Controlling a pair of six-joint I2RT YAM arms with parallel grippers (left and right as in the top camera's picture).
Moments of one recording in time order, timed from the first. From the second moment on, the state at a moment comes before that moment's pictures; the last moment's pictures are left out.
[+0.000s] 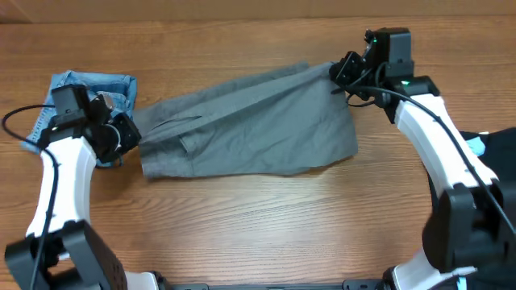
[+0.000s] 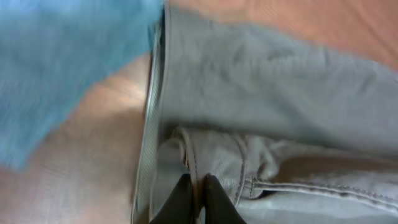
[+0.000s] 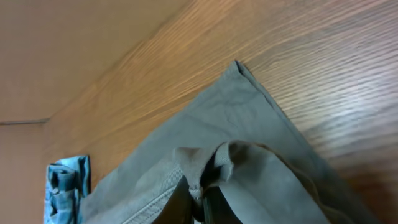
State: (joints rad) left arm 0.32 1.60 1.13 -0.69 0.27 -0.29; right arm 0.12 1.79 1.39 -0.38 -0.32 0.67
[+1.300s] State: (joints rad) left arm 0.31 1.87 1.13 -0.16 0.35 -0.31; right arm 0.09 1.88 1.39 -0.83 -0.45 0.40
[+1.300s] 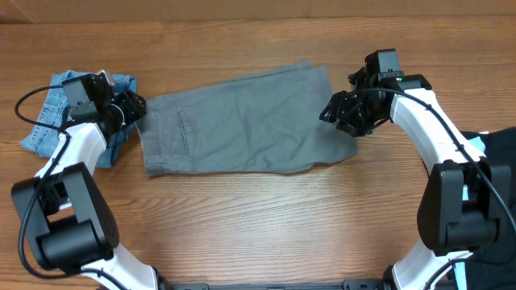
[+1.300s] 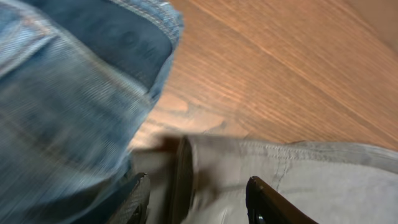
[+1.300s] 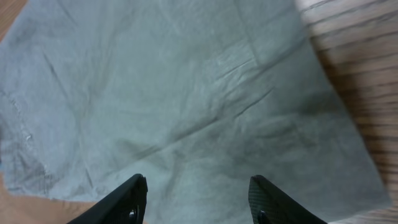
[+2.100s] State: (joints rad) left arm 0.33 1.94 1.22 -0.24 0.55 -0.26; right arm 0.09 1.88 1.39 -0.84 -0.48 0.38
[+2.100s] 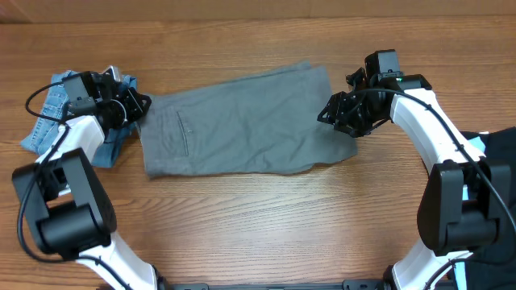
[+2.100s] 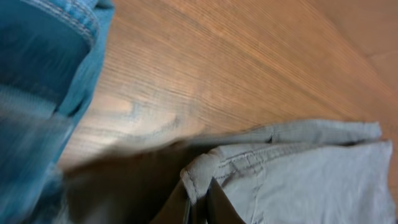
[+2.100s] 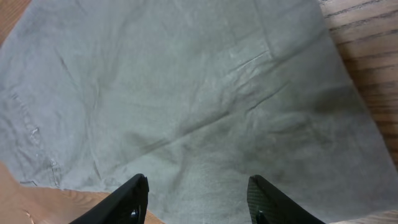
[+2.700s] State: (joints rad) left arm 0.33 1.88 1.23 -0.42 0.23 -0.18; right arm 0.09 1.88 1.39 -0.85 -0.46 0.38
